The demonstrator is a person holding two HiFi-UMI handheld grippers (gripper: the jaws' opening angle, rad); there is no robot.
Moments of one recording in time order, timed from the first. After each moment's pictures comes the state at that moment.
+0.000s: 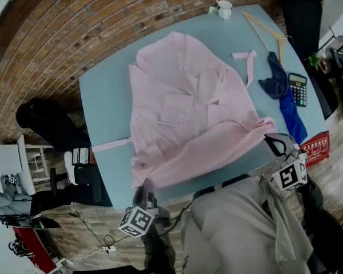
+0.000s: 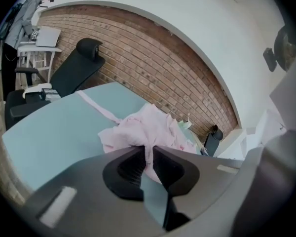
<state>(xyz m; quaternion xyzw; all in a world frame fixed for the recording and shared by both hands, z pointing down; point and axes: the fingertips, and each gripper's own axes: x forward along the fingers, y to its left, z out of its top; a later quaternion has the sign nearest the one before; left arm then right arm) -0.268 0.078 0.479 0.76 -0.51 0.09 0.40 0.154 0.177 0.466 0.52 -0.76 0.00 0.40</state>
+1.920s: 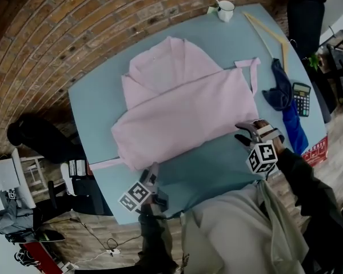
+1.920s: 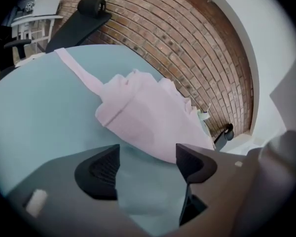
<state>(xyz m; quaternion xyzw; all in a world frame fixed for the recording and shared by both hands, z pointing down) -0.221 -0.024 0.591 0.68 -0.46 0.16 0.54 0.124 0.064 0.595 0.32 -0.77 -0.04 0.56</state>
